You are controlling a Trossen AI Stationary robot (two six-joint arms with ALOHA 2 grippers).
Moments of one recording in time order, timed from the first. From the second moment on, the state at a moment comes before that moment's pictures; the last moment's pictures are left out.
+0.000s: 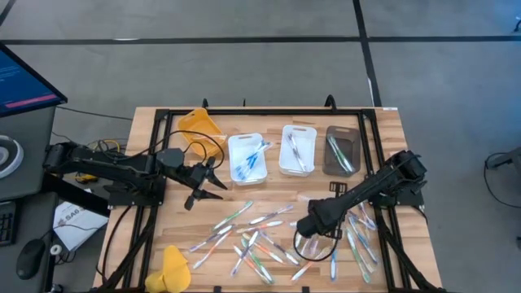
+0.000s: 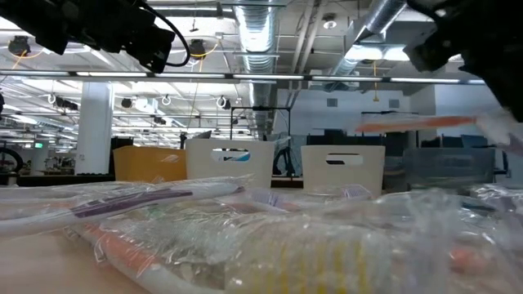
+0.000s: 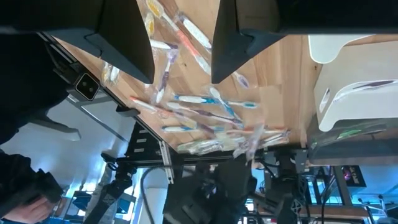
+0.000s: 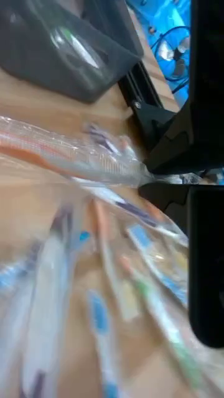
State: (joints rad) left arm 0.00 0.87 0.38 0.26 0.34 0.02; right arm 0.48 1.85 1.36 -1.57 0.10 0.71
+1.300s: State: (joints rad) left arm 0.00 0.87 0.38 0.31 0.26 0.06; right arm 0.39 1.84 1.37 -0.21 0.87 -0.23
